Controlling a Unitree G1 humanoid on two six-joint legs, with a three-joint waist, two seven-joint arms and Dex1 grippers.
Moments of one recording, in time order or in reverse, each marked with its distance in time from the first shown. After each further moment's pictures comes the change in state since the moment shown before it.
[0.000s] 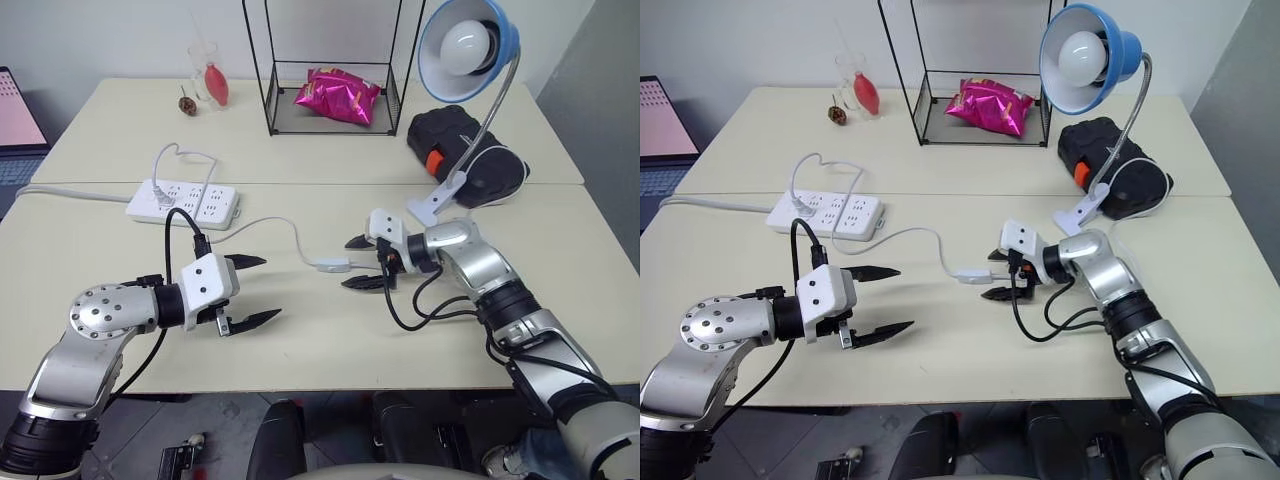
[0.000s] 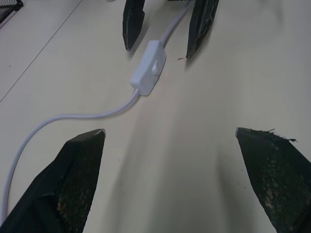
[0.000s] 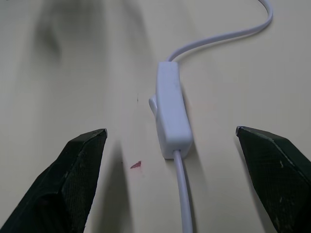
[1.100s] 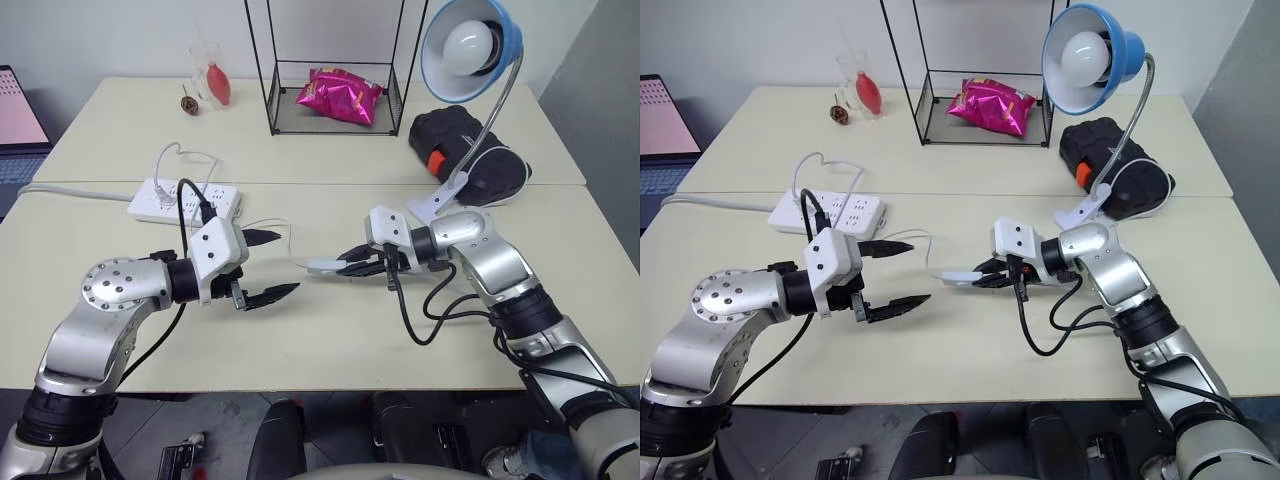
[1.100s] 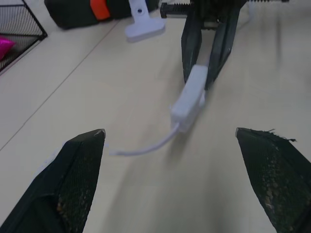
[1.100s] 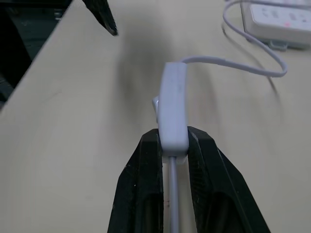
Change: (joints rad) left arm -0.190 -0.039 -0.043 -0.058 -0.131 0.222 0.016; right arm 0.071 -0.089 -0.015 -0.427 0.059 0.121 0.096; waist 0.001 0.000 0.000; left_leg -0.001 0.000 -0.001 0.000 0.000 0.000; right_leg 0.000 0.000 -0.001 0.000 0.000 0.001
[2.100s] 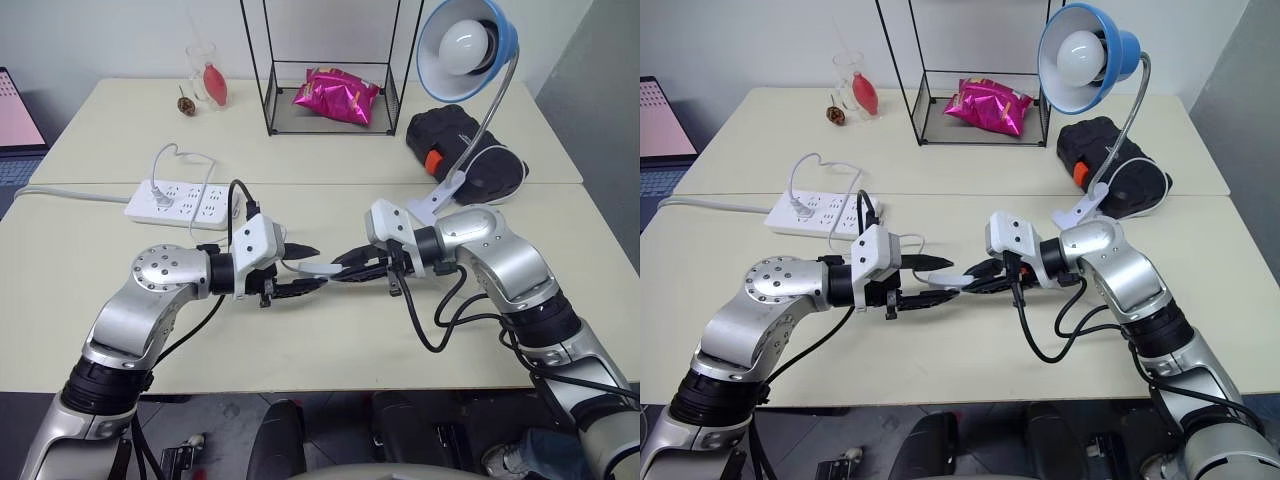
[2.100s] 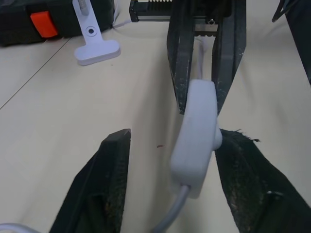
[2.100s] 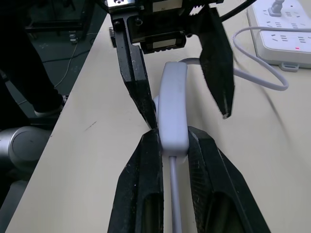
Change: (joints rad) left arm -0.119 -0.082 -0.143 0.091 0.010 0.015 -0.045; right arm 0.005 -0.033 -0.005 -0.163 0.108 0.198 -0.049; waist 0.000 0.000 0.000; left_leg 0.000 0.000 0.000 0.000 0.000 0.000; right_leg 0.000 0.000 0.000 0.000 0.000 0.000
